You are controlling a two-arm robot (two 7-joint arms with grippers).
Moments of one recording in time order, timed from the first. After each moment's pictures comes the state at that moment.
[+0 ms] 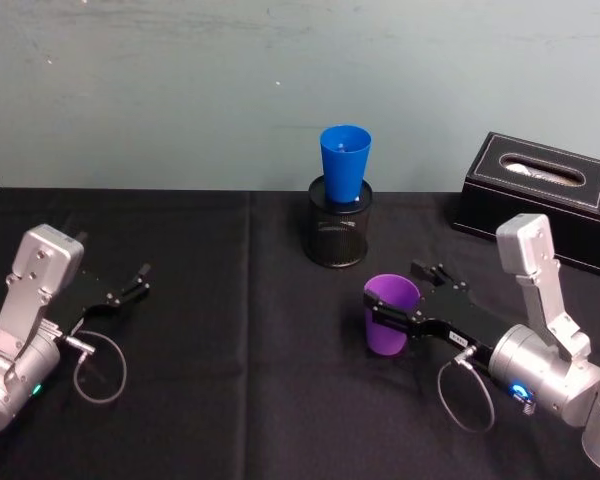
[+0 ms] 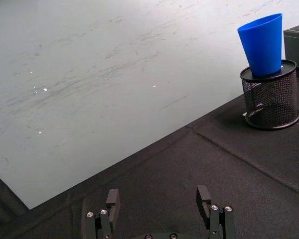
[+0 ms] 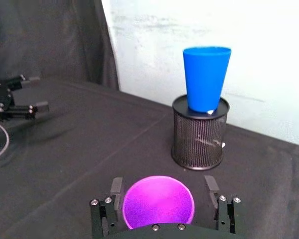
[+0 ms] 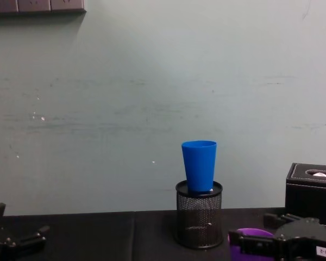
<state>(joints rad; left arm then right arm) -0.20 0.60 0.45 -1.41 -0.25 -0.12 0.03 0.26 0.39 -0.36 -1.37 0.37 0.03 0.45</state>
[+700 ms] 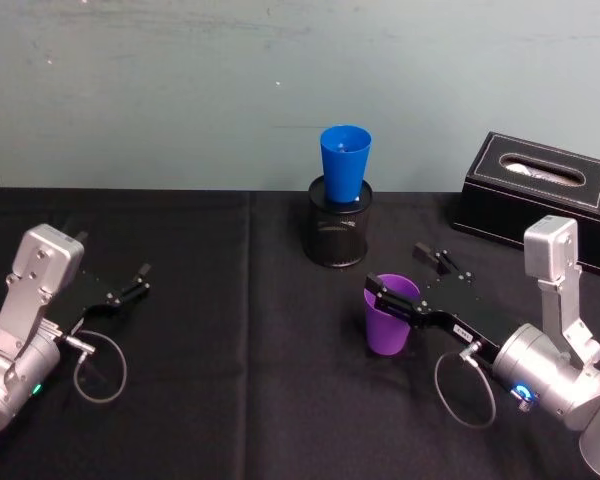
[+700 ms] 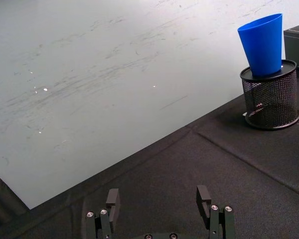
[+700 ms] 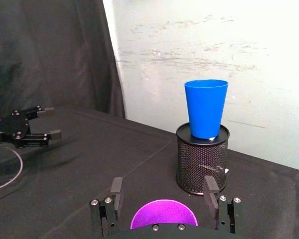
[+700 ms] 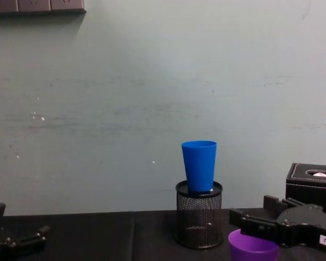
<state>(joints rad) -0.20 0.60 0.45 -1.41 -0.25 -0.12 0.03 0.24 0.38 -0.34 -1.35 0.43 -0.11 0.49</state>
